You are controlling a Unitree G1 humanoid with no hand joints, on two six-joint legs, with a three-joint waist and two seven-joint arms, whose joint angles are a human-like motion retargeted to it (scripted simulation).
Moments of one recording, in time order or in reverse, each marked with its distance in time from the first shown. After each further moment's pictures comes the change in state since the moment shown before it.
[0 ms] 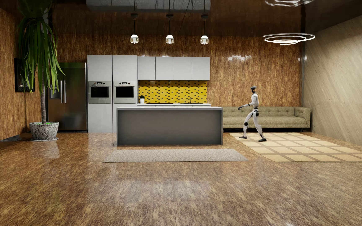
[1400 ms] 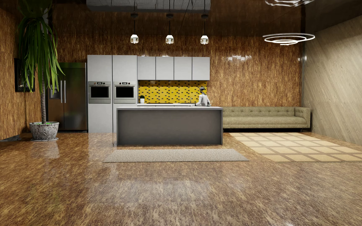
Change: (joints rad) body 0.121 0.012 0.029 -0.239 0.067 0.022 -0.206 0.095 0.019 -0.038 -0.408 0.091 0.026 -0.004 -0.078 -0.126 -0.117 0.227 0.118 -0.209 0.251 -0.160 -0.118 -0.025 0.031 -0.085 -0.118 0.052 0.046
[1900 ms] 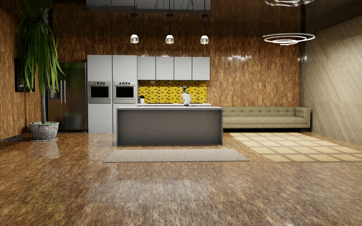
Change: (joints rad) body -0.801 0.611 0.106 0.436 0.220 0.131 0.197 0.007 -0.006 0.588 0.288 0.702 -0.297 0.350 -0.243 -0.098 -0.013 -0.061 -0.200 0.285 0.086 0.412 0.037 -0.124 -0.069 0.310 -0.070 0.028 0.040
